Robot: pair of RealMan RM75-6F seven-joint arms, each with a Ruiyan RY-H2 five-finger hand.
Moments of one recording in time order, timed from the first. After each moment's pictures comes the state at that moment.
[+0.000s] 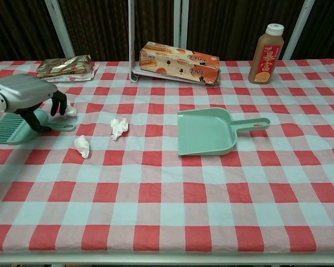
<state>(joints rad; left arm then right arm) -0.70 -1.63 -0.11 -1.10 1.10 0.83 0.48 0.10 -1.04 0.09 -1.74 -1.43 1.47 -0.19</state>
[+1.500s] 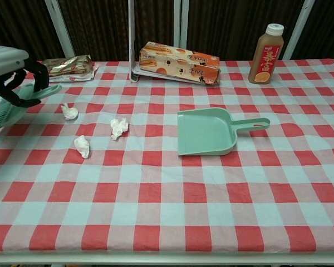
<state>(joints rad) -0.63 -1.47 -0.08 -1.19 1.35 1.02 0.02 0.31 -1.06 0.10 -1.76 -1.43 1.12 -0.25</state>
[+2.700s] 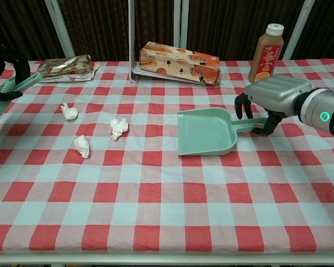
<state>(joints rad) -0.56 -1.39 -0.05 -1.24 1.47 1.12 -0.12 0.75 -1.58 0.13 -1.39 -0.97 0.87 -0.69</state>
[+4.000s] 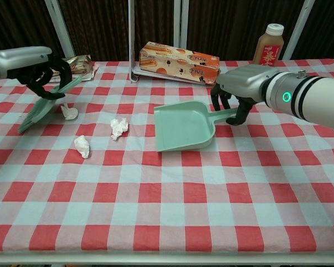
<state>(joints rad) -0.78 -1.64 -0.03 -0.73 1.57 0.90 -0.61 0.94 -1.61 0.15 -1.44 -0.71 0.88 -0.81</state>
